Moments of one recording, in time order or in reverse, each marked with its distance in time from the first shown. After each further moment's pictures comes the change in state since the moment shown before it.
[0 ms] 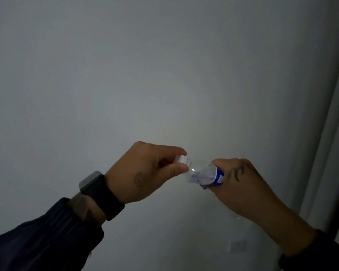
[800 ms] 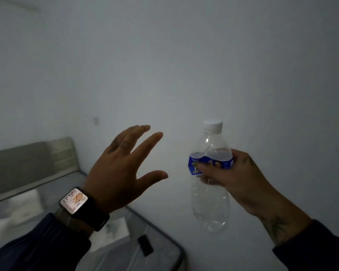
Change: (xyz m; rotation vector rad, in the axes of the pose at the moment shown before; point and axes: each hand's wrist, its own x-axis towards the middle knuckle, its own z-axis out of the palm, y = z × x) left_hand -0.245 0.097 -0.159 0.994 0.079 -0.743; right_hand -0.039 -0.204 0.087 1.298 -0.660 -0.330
